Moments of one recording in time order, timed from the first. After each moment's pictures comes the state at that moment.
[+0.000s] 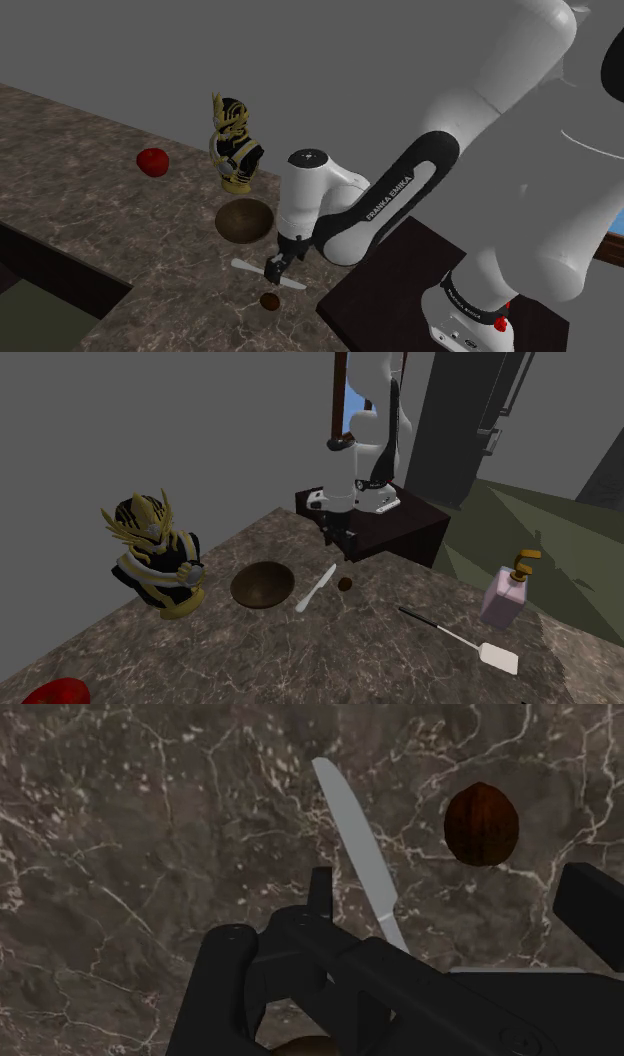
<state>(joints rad) 0.25 0.09 0.41 -2.62 0.04 2.72 0.49</state>
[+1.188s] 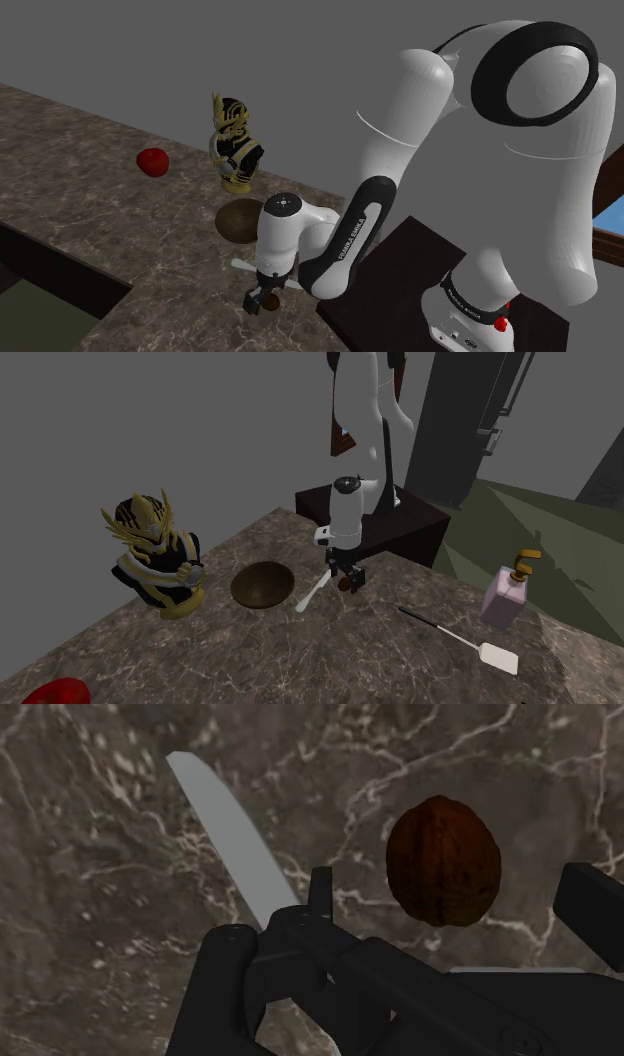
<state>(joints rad) 0.43 0.43 0.26 -2.46 -0.21 2.93 0.72</state>
